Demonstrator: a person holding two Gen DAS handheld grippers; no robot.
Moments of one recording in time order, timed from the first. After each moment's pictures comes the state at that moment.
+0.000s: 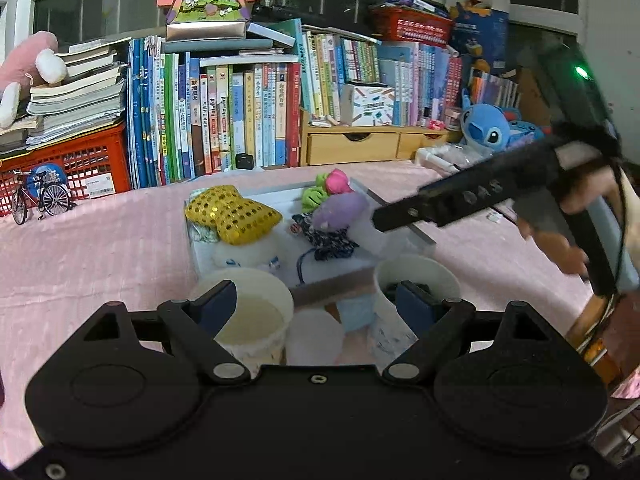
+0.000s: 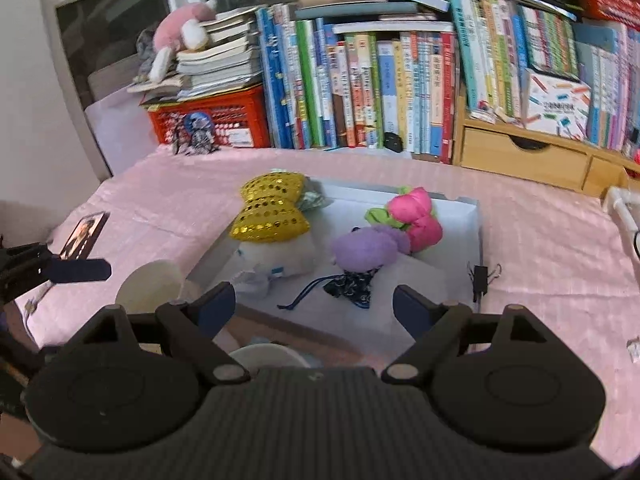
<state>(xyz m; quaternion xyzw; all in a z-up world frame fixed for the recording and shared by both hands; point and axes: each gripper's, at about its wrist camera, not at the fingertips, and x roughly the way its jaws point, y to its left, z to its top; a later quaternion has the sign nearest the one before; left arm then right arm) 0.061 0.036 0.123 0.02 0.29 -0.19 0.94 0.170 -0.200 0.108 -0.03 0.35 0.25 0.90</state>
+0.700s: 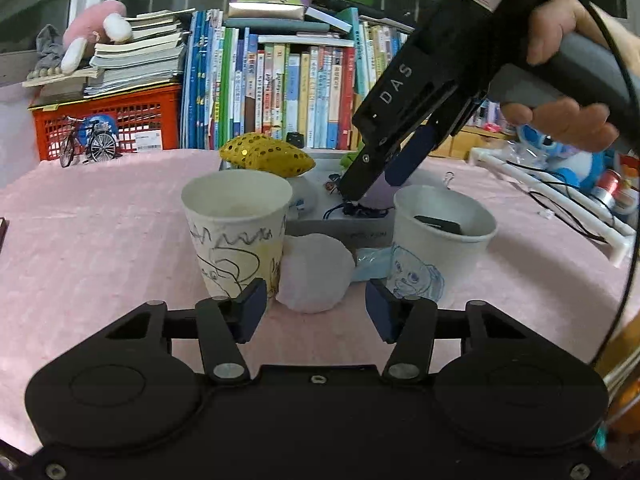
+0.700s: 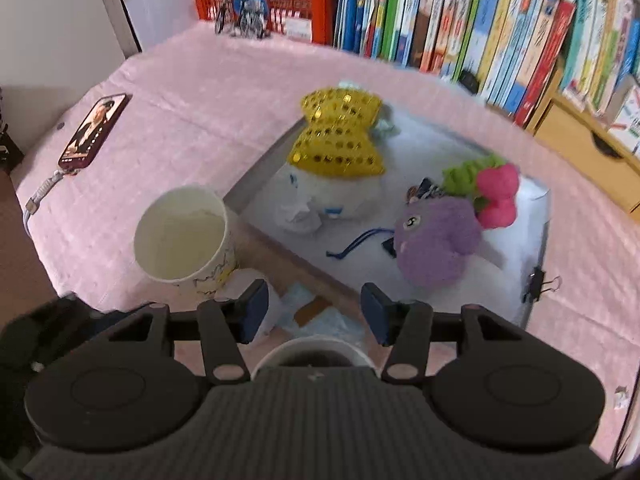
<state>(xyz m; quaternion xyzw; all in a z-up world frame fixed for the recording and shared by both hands) 0.026 0.000 0.034 -0.02 0.26 -0.08 0.96 0.204 -0.124 0.097 -0.15 0.49 0.29 0.81</state>
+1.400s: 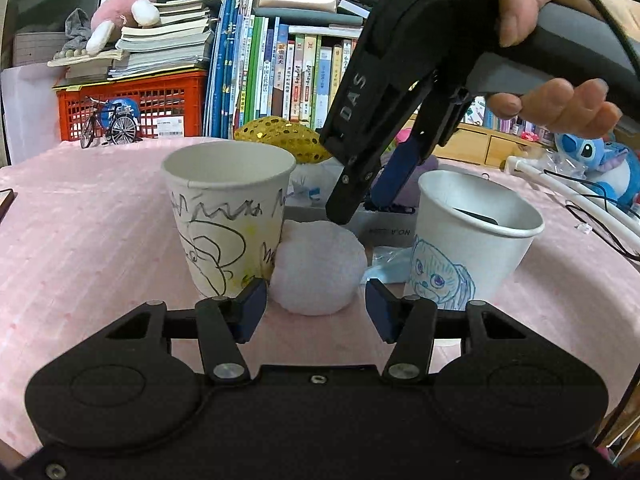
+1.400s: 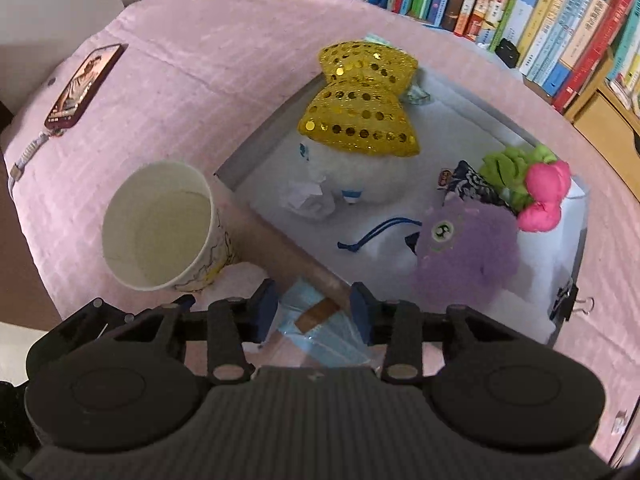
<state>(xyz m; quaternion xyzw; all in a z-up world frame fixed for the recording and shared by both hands) 0.052 -0.017 0.007 -0.04 0.25 -0.02 0.97 0.231 -0.090 0.066 -0.21 0.53 0.30 0.77</state>
